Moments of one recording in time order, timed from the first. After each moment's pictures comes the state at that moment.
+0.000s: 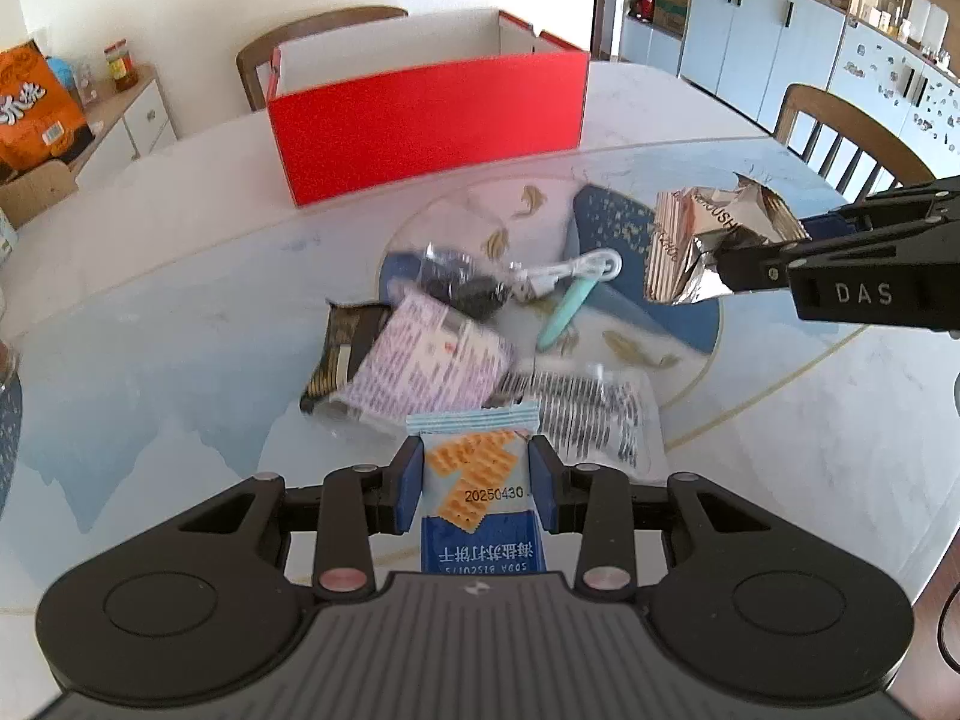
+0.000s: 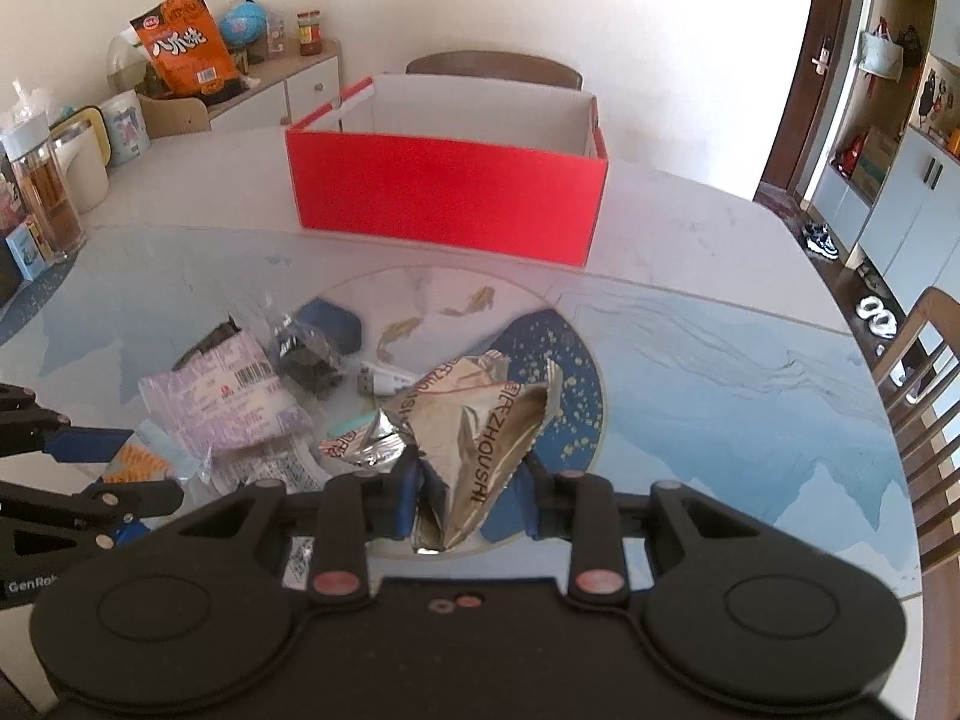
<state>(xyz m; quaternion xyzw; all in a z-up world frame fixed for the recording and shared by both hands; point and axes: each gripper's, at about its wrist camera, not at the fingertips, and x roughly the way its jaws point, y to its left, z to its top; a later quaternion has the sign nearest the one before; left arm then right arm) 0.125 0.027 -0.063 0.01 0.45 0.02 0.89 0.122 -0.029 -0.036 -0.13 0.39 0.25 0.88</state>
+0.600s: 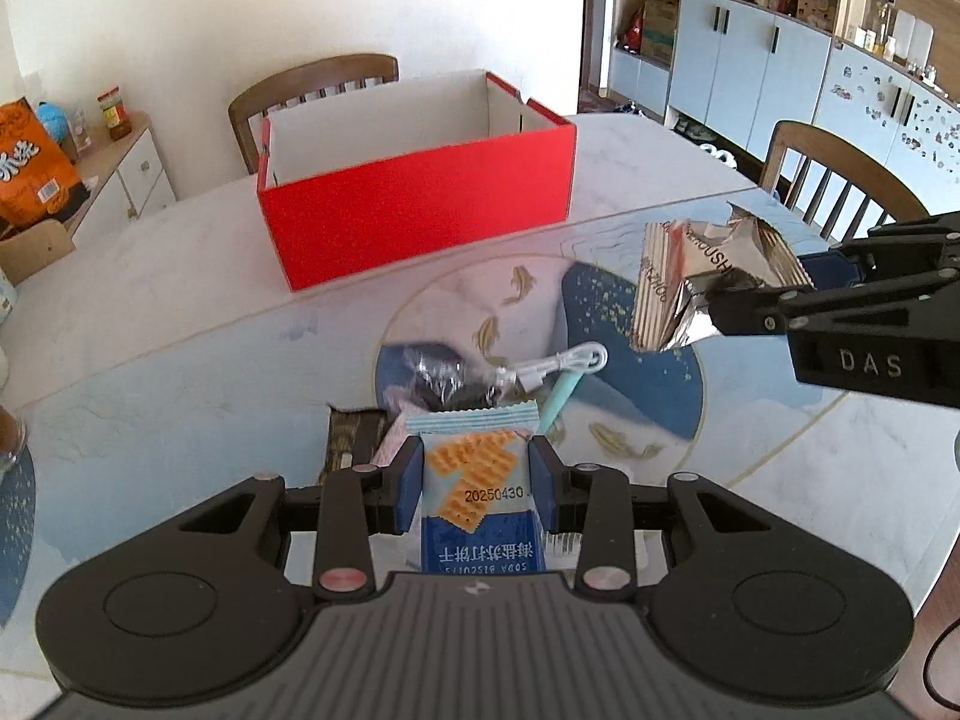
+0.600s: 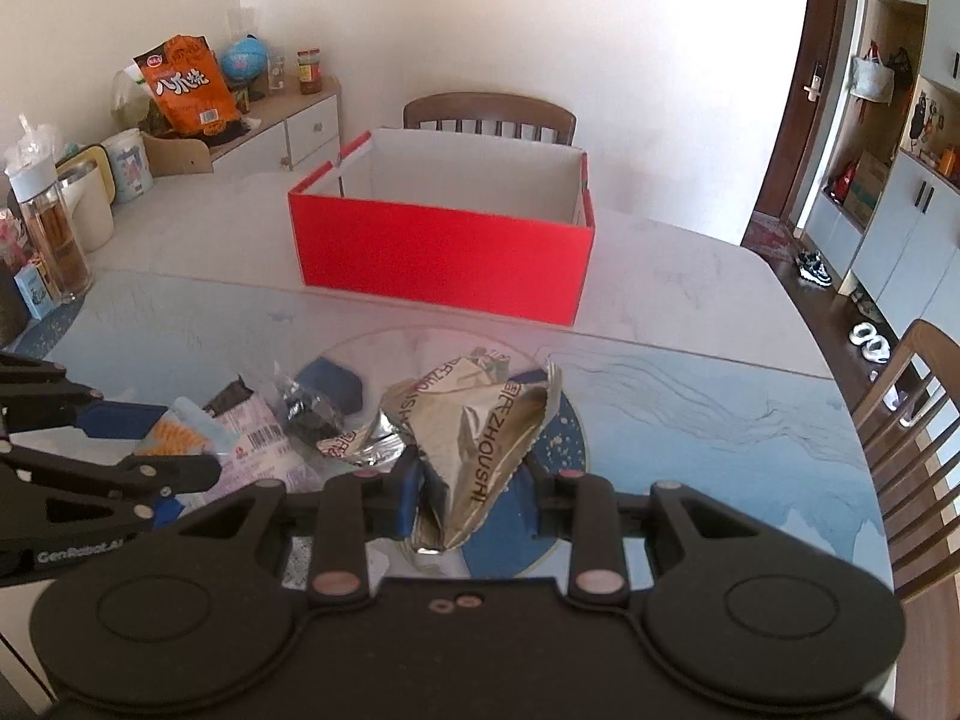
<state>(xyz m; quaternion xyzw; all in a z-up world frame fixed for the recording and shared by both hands) 0.151 0.023 -0.026 0.02 0.42 0.01 0.91 0.125 -0.026 -0.003 -0.12 0.36 0.26 0.89</state>
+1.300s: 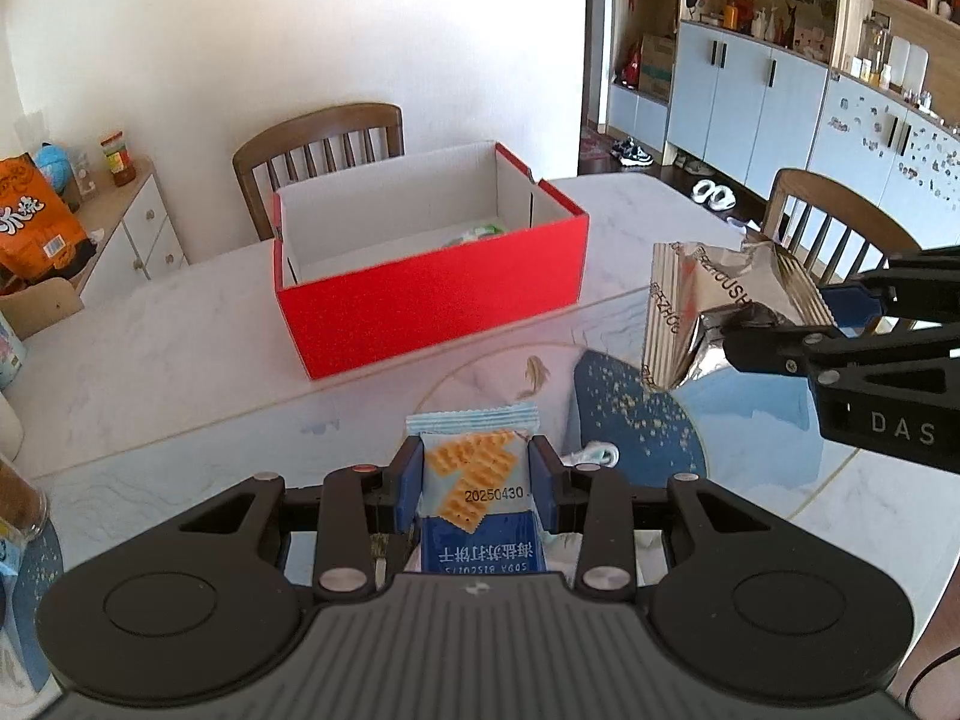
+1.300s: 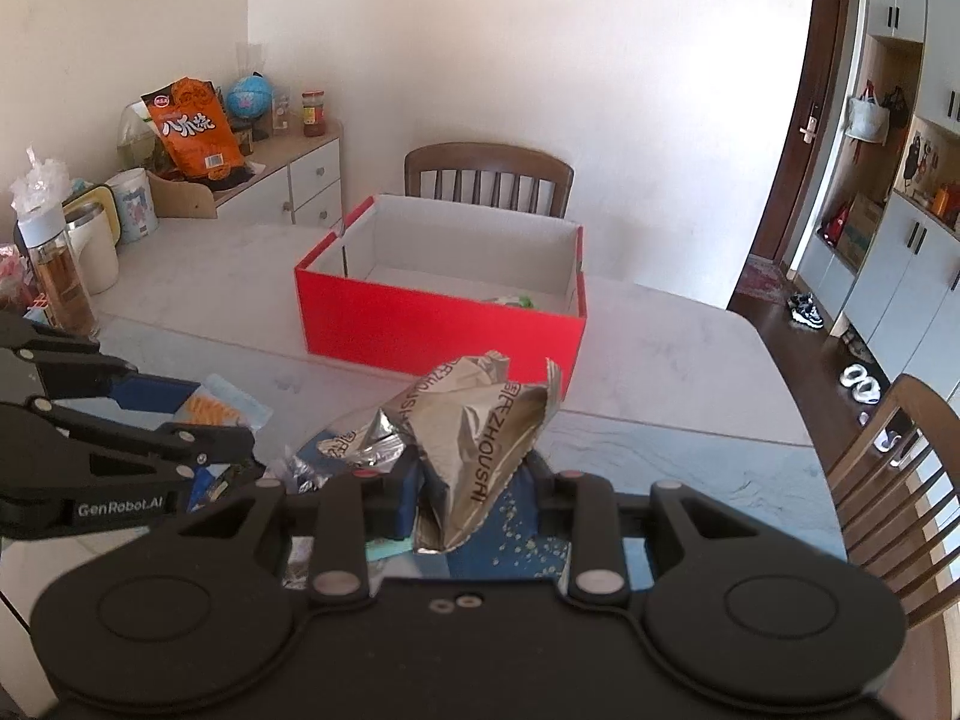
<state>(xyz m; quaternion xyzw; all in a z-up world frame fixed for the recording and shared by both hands) 0.182 0.037 0.019 0.02 0.39 0.01 0.92 0.135 -0.016 0.039 -0.13 0.32 0.26 0.90</state>
